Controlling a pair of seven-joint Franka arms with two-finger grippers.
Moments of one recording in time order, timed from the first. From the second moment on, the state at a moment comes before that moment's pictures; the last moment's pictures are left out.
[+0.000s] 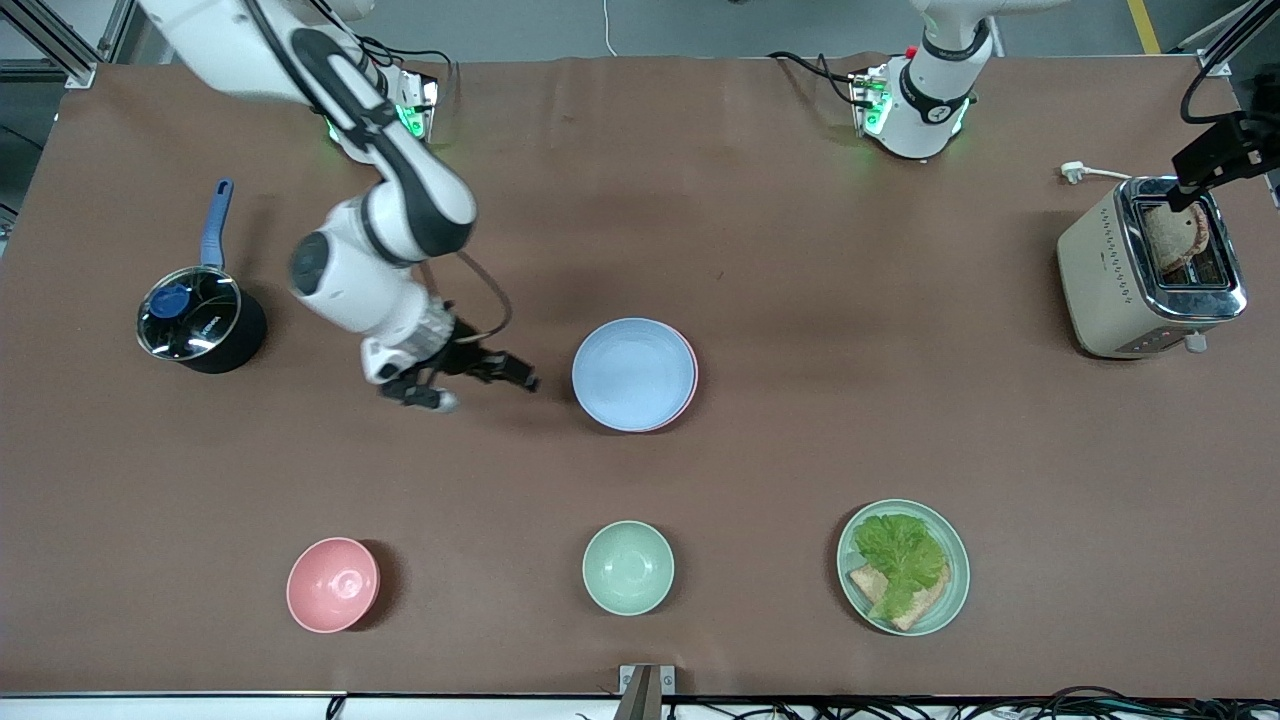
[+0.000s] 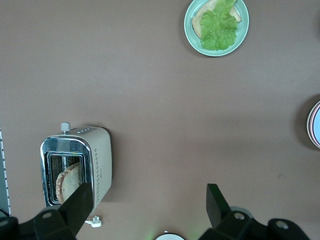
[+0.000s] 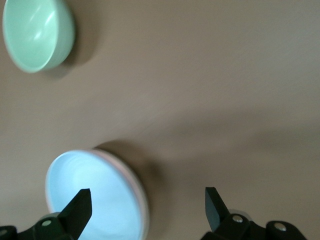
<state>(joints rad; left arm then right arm) 0.03 -0.01 -0.09 -1.38 0.06 1.37 -0.02 -0.01 0.32 0.39 -2.06 0.35 2.55 0.35</state>
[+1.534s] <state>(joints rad) 0.06 -0.04 -0.17 -1.46 0.01 1.39 -0.04 -0.09 -0.01 -0.02 -1.47 0.03 1.50 0.09</state>
